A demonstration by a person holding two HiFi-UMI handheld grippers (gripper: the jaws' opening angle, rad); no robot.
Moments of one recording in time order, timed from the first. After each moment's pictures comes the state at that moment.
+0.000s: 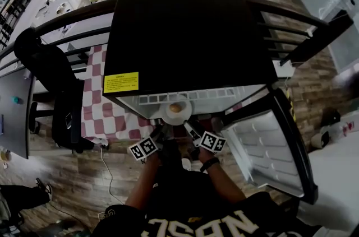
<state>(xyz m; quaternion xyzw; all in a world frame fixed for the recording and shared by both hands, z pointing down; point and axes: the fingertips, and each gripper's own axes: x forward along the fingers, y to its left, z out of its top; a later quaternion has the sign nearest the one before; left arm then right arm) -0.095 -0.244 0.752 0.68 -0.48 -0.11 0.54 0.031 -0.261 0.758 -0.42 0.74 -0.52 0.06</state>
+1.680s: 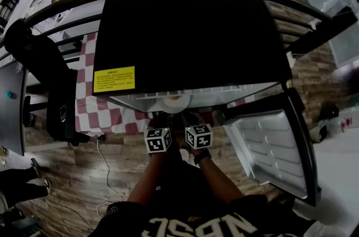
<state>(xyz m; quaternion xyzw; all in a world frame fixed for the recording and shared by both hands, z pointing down) -0.076 -0.268 0.767 0.75 -0.55 0.14 0.34 -0.002 -0.273 0.763 -0.45 0.82 -0.31 -0.18</state>
